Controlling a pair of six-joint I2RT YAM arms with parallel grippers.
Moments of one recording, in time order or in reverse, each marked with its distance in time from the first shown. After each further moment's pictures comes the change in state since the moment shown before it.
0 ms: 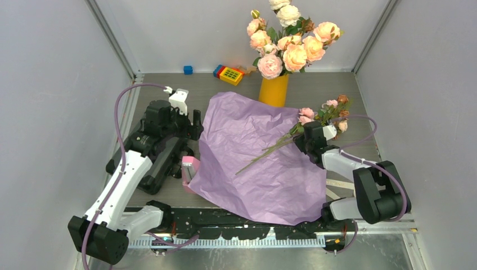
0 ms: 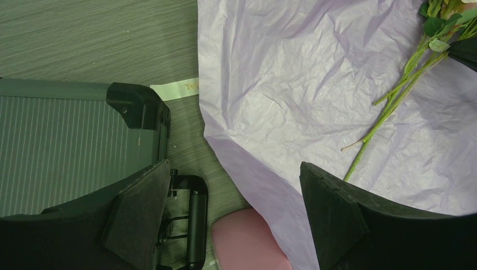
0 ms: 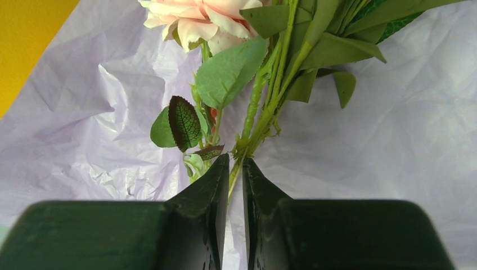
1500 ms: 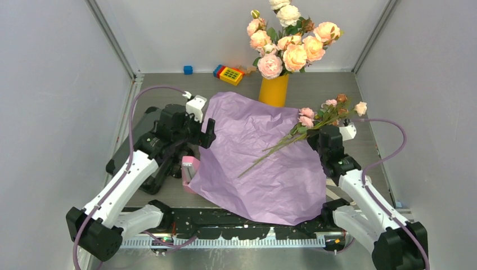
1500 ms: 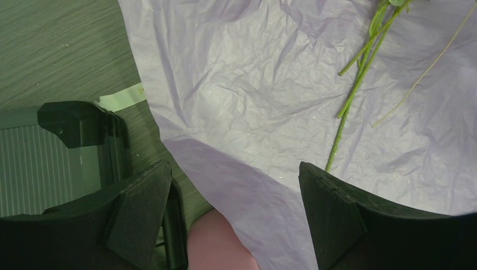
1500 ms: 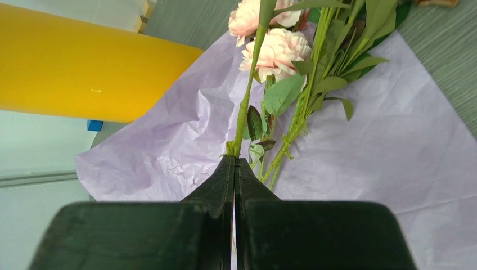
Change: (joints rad) left arm -0.169 0.020 -0.009 0.002 -0.001 0.031; right arm 0.000 -0.457 -0.006 -0.225 0.099 -0.020
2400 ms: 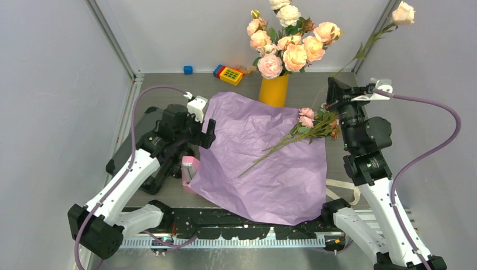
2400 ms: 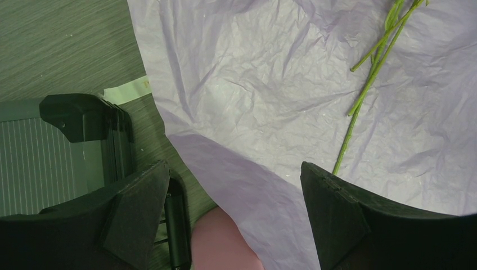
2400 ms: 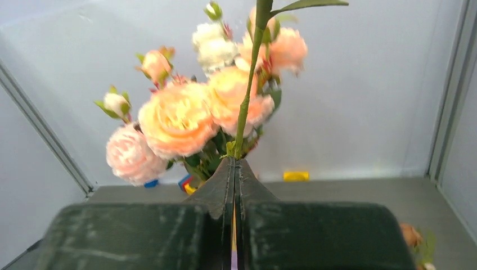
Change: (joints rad) left arm 0.000 0.017 -0.008 0.000 -0.037 0.003; right arm 0.014 -0.161 0.401 0.248 -0.146 -0.891
